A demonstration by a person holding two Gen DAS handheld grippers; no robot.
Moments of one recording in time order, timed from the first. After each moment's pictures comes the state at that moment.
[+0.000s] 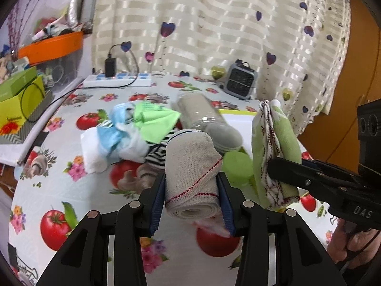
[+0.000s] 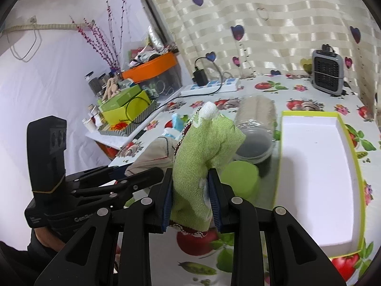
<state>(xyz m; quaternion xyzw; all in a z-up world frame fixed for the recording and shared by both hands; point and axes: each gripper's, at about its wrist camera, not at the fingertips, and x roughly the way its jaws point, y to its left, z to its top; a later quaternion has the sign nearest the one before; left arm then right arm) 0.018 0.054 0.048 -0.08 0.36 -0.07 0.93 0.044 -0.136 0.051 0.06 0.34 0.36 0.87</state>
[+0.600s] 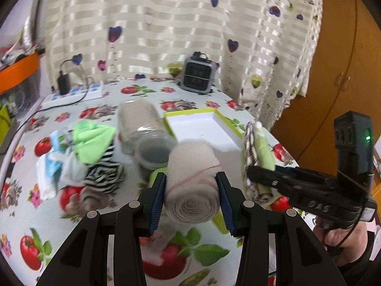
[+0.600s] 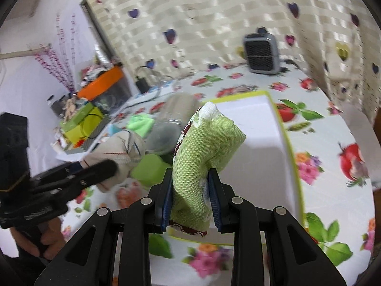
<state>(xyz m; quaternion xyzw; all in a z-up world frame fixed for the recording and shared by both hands) 0.041 -0.033 0.065 -0.03 0.36 -0.15 0.92 0.067 -0.234 0.025 0.10 0.37 0.24 0.89</state>
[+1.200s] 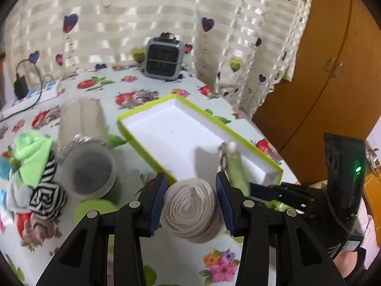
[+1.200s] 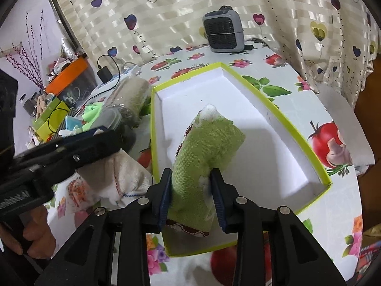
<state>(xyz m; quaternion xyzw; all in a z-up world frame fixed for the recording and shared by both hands) 0.104 -0.114 0.041 -0.02 0.40 -0.22 0.89 0.093 -0.274 -0.012 0.09 0.42 0.17 0.89</state>
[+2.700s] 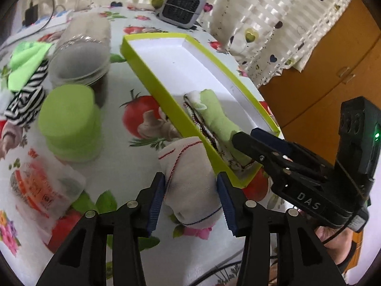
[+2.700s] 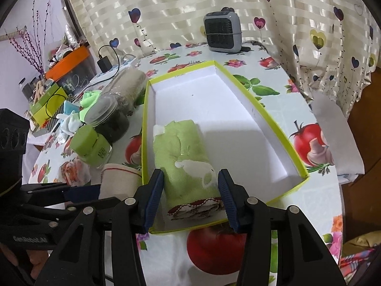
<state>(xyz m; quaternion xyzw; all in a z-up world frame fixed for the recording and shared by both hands) 0.068 -0.113 -0.008 -0.11 0.52 -0.20 0.82 0.077 -0.286 -0.007 0.04 0.42 0.17 0.89</state>
